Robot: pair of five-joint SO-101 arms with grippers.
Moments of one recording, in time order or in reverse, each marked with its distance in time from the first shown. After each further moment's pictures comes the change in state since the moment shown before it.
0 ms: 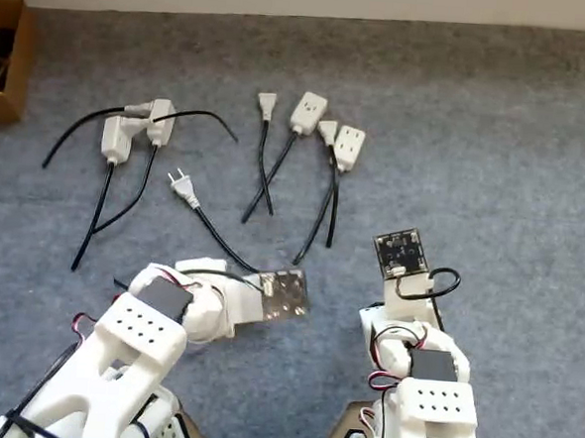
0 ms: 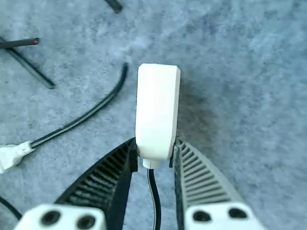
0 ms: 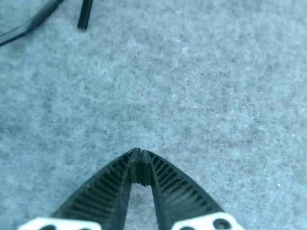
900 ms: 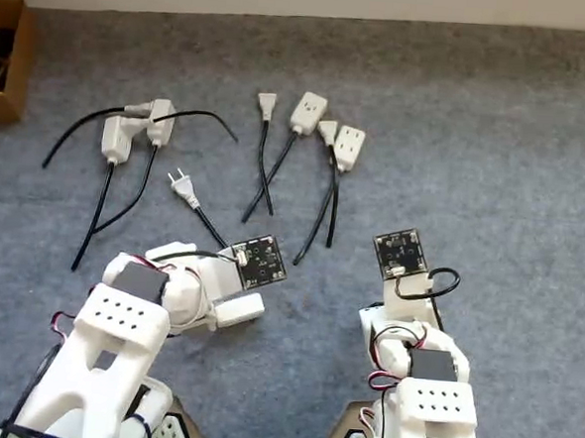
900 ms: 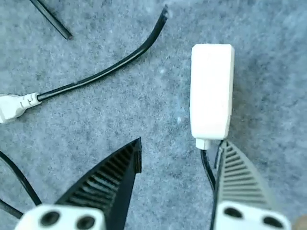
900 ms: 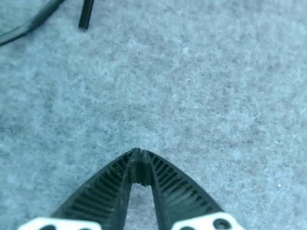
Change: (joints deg) left arm -11.5 0.0 -2.9 2.3 0.8; right arm -0.2 0.0 0.0 0.0 0.0
